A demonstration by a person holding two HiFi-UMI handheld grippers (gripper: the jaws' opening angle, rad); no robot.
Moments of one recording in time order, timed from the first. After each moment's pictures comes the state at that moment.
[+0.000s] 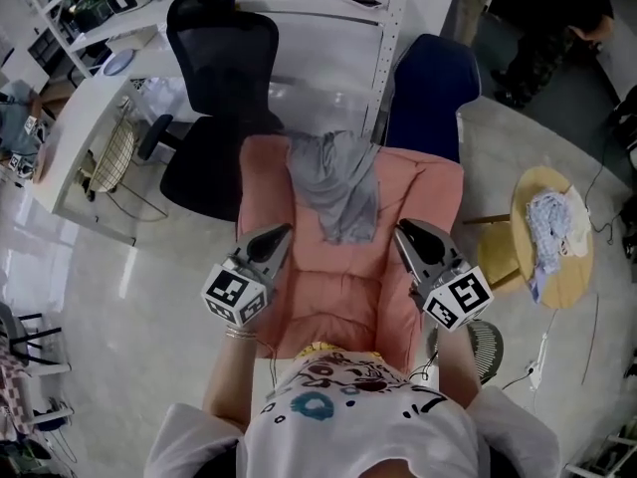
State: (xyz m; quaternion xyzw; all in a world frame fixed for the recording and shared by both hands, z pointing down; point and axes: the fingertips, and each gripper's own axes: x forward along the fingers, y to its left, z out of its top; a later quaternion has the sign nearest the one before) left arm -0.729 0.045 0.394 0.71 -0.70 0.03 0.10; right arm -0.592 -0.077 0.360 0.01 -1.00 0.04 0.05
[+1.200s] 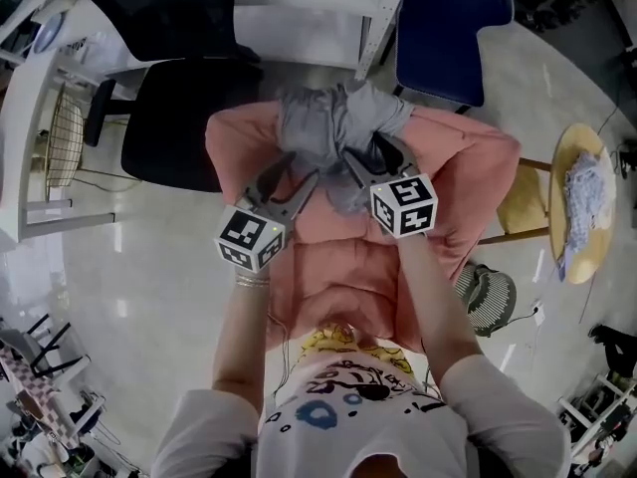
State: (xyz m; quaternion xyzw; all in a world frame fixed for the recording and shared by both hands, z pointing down) left arm -0.870 -0.110 0.561 0.73 -0.66 0.03 0.19; right arm -0.830 -0.205 0.611 0.12 -0.96 0.12 0.24
